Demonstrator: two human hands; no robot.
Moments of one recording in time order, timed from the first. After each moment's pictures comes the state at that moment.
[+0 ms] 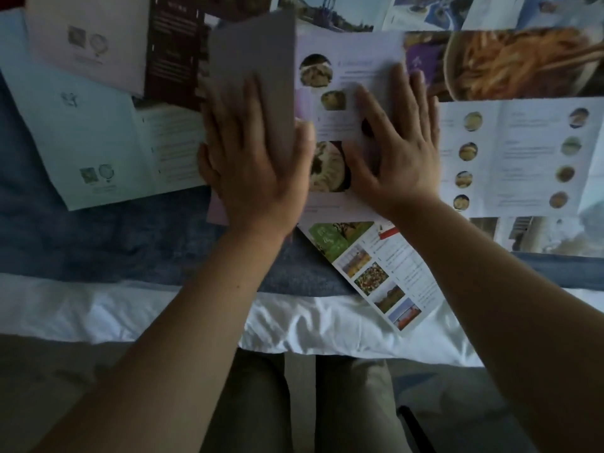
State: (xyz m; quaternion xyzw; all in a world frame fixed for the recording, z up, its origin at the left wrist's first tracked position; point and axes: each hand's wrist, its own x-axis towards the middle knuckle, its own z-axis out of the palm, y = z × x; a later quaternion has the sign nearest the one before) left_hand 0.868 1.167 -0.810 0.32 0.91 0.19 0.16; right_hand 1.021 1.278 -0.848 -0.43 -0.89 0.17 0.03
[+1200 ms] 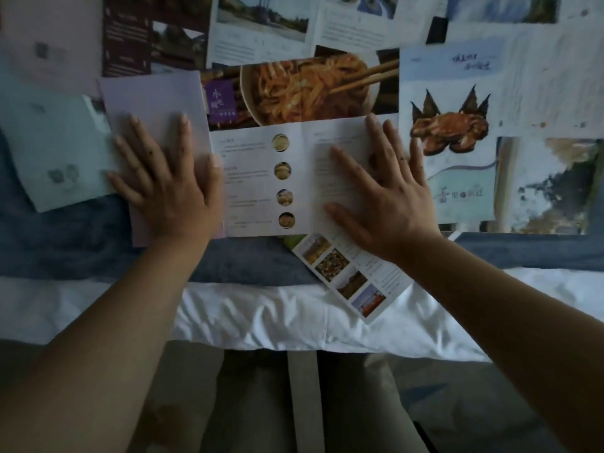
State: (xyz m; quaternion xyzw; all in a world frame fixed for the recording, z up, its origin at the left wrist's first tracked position) left_hand 0.844 1.106 -0.851 0.37 0.92 -0.06 0.10; right_hand 1.110 1.250 -0.829 -0.36 -0.91 0.18 -0.07
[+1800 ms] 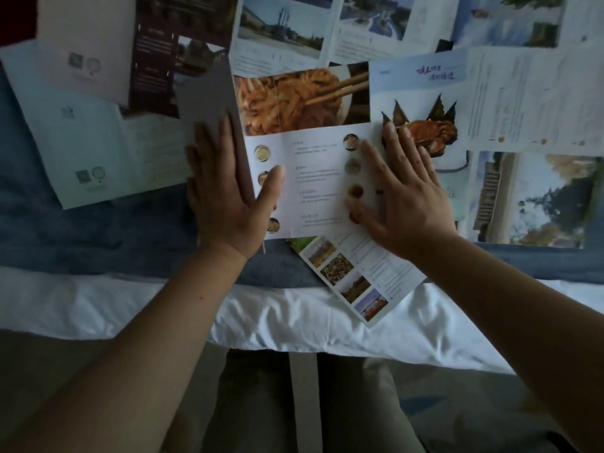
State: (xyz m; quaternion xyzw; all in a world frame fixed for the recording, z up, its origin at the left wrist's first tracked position) left_hand 0.893 1.135 -0.805 0.35 0.88 0.22 0.24; right_hand 1.116 1.264 -0.826 -0.38 -0.90 0.21 -0.09
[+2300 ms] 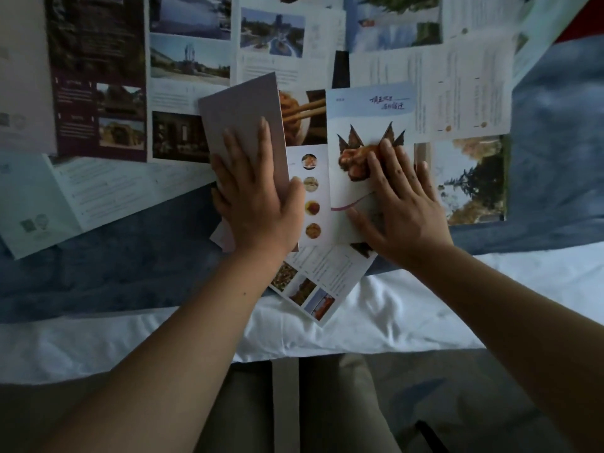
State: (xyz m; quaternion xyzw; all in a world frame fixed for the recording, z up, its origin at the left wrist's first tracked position) left_hand 0.997 1.208 -0.805 0.40 0.87 0.13 0.25; right_hand 1.208 1.278 -0.822 -0.46 -0.86 0.20 -0.11
